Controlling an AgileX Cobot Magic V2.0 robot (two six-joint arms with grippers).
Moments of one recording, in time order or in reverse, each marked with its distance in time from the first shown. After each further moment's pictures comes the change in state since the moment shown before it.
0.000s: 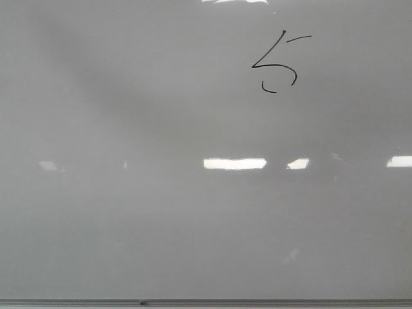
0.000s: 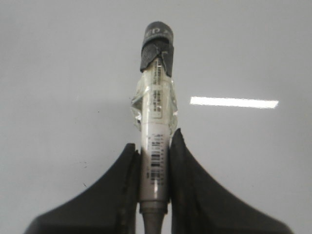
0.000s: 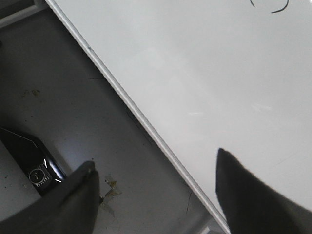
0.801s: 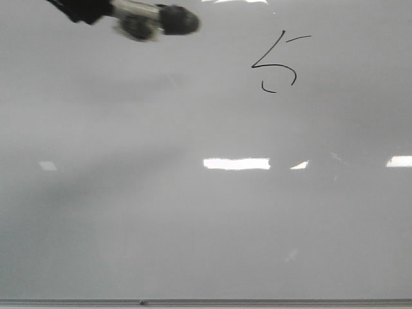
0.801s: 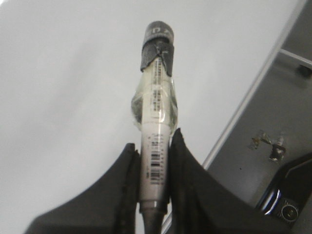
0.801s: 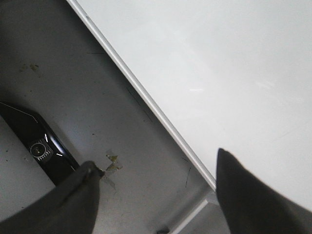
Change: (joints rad) left arm -0.620 0.113 -0.651 0.145 1.205 0.248; right arm 0.000 0.001 0.000 0.000 0.092 -0.004
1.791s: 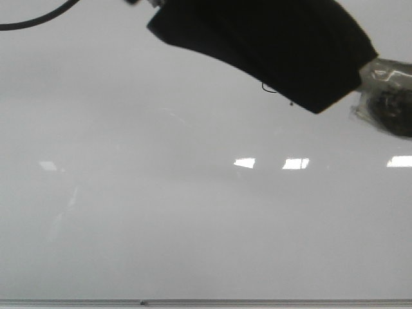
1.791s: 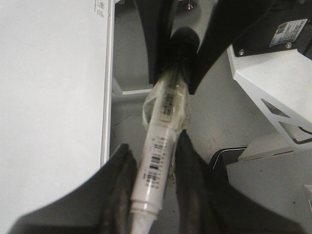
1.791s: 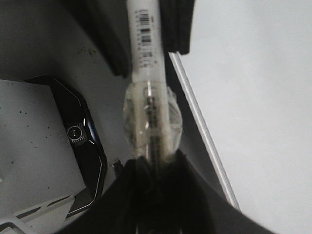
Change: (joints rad) left arm -0.342 0.164 0.032 -0.598 -0.091 0.701; right arm 0.061 0.153 0.000 0.194 -0.119 -0.248
